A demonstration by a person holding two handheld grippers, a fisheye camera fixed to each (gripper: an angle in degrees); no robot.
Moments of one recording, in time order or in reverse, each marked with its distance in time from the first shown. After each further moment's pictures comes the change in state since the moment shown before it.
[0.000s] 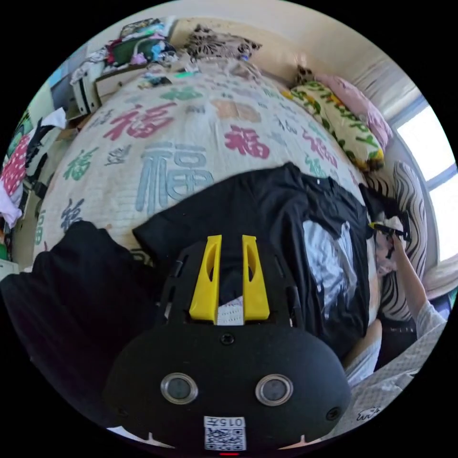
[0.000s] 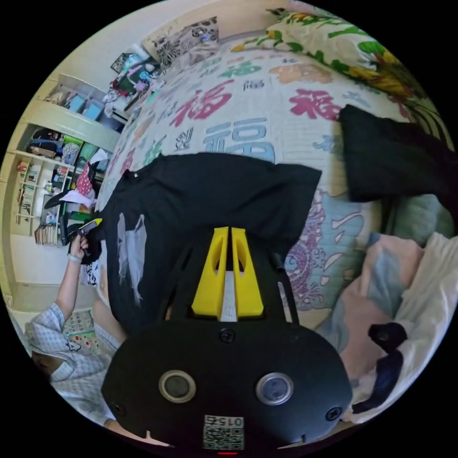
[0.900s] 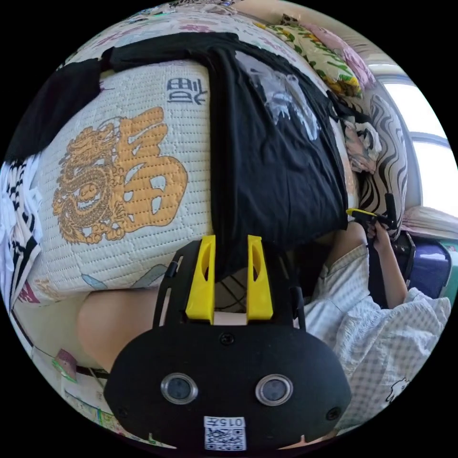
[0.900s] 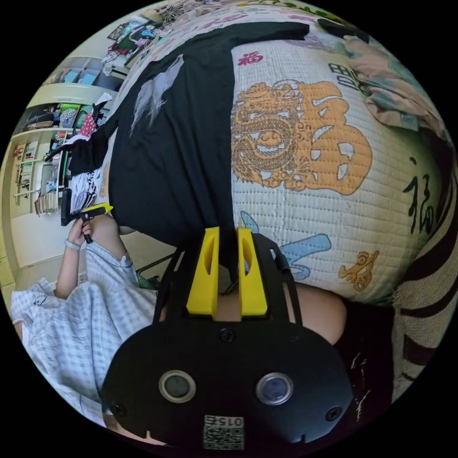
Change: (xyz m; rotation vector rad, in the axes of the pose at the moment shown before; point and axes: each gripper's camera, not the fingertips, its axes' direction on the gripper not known) left arm 0.135 0.240 0.122 -0.357 0.165 0.021; right arm -0.032 0.294 0.023 -0.277 -0.057 0.031
